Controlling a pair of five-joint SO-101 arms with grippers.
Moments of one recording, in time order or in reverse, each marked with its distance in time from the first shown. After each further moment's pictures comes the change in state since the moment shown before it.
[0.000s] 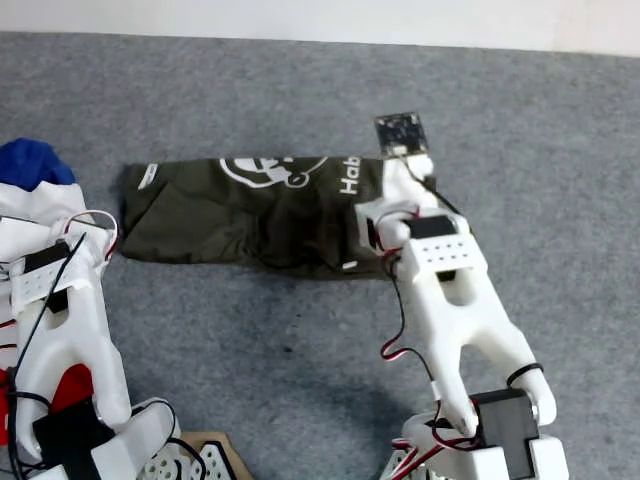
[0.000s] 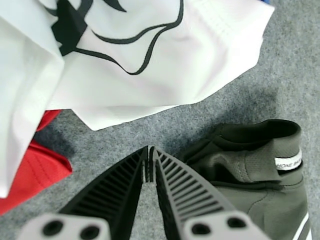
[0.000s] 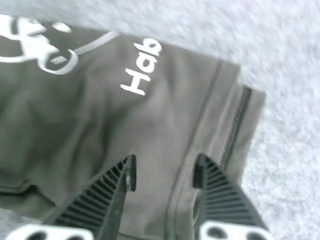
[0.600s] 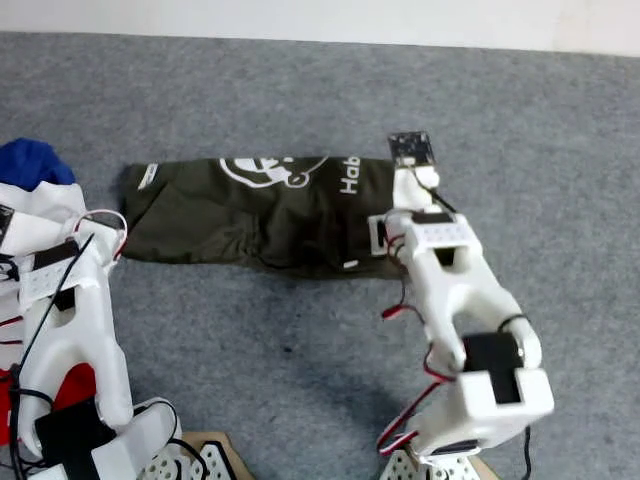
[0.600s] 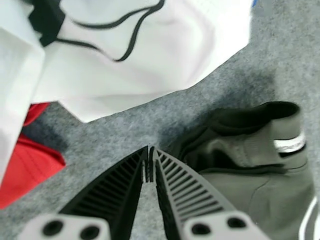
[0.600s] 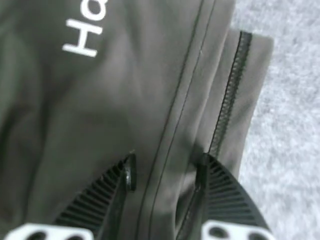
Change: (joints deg) left arm 2.2 0.0 0.8 -0.2 -1.8; right arm 4.7 18.6 -5.2 -3.5 0.0
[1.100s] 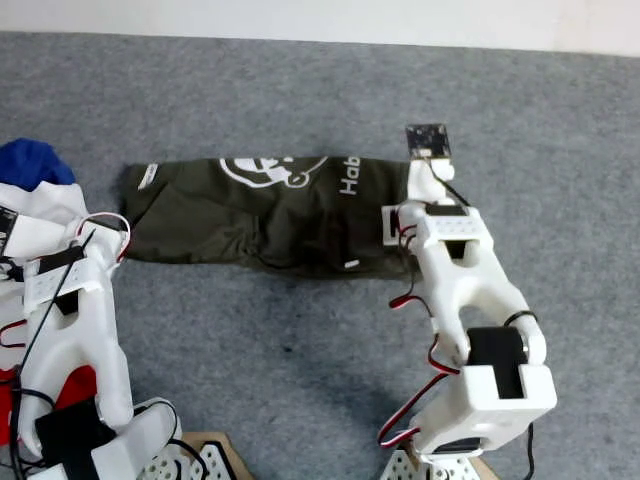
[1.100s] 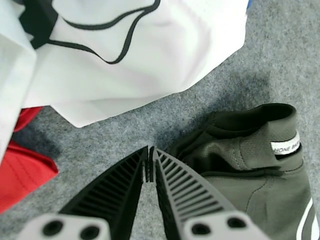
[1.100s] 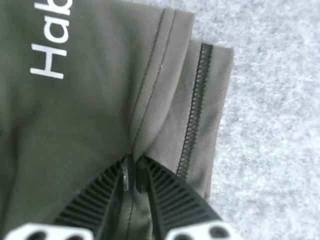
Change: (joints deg) left arm 0.4 0.0 2.2 -4.5 0.0; right arm 3.2 -0.1 -2.2 0.7 0.0
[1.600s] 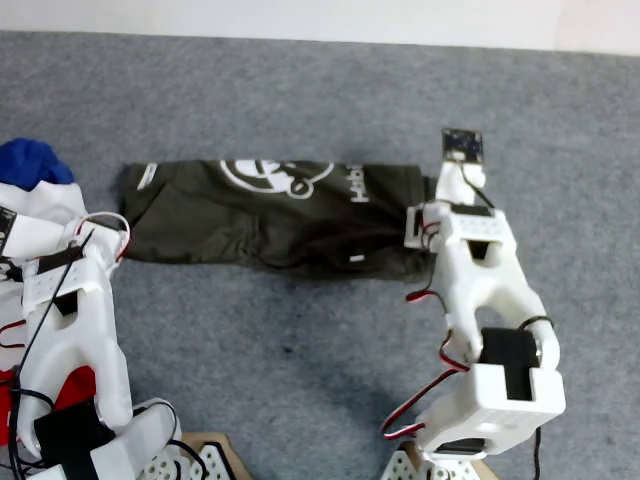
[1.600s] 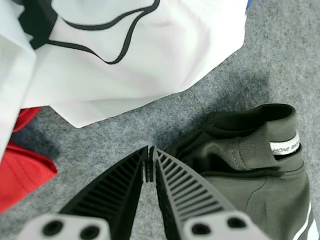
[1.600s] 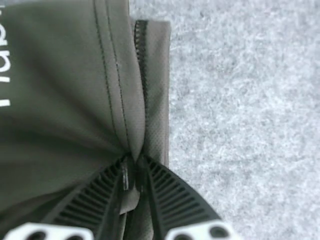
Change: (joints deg) left arm 0.0 0.0 0.0 -0.2 0.0; right arm 5.7 0.0 -0.3 4.0 -3.3
